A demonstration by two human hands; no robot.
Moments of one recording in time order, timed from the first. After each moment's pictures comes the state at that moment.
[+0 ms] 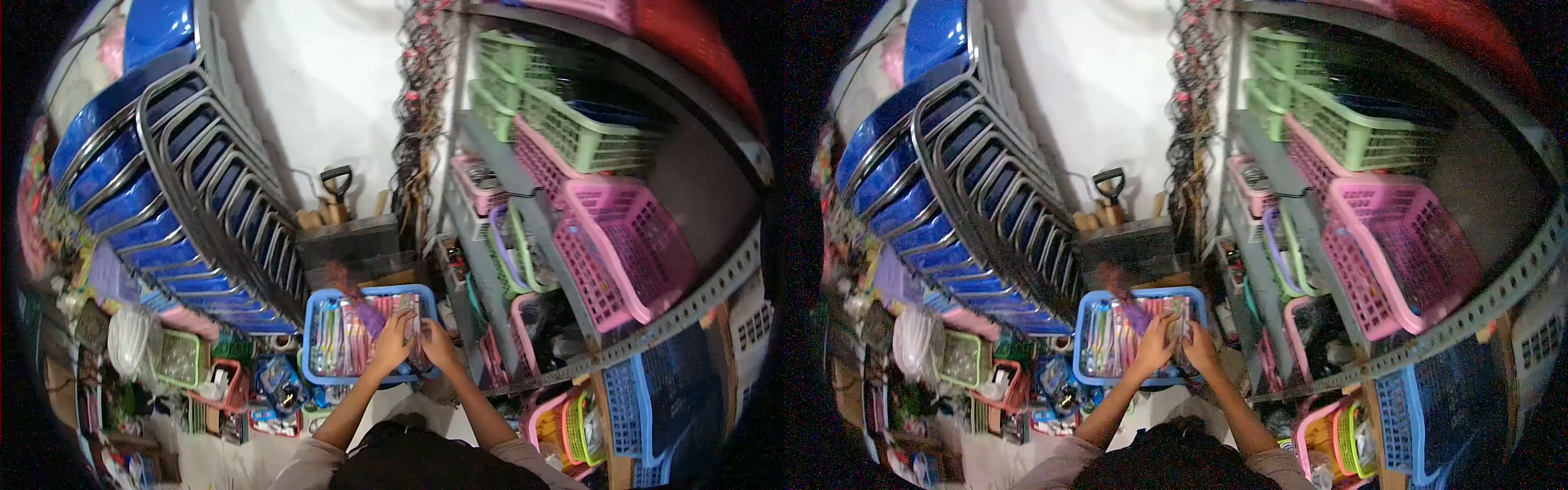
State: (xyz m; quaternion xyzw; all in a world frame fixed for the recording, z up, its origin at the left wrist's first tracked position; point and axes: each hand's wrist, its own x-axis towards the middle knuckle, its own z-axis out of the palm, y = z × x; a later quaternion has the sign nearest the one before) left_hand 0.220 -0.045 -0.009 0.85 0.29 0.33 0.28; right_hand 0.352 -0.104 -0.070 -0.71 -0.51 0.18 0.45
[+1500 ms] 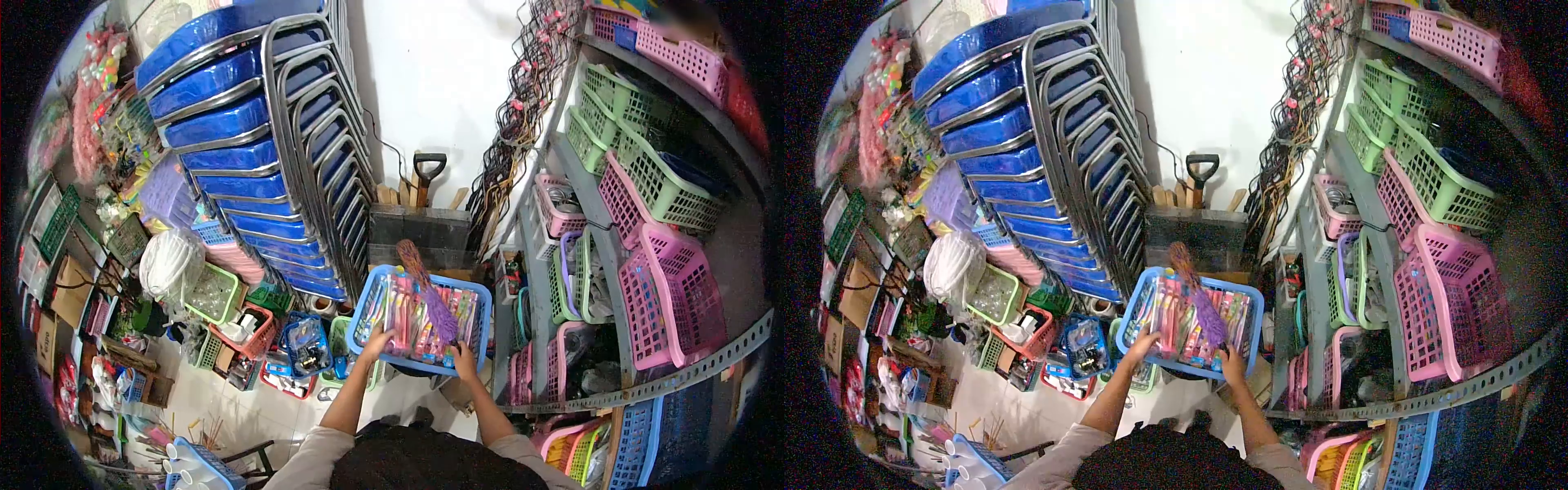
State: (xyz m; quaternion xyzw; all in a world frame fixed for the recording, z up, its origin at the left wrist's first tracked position) left_hand 0.062 -0.017 -0.134 0.48 0.49 0.35 0.64; right_hand 0.315 -0.114 -0.200 -0.74 -0.52 0.24 0.35
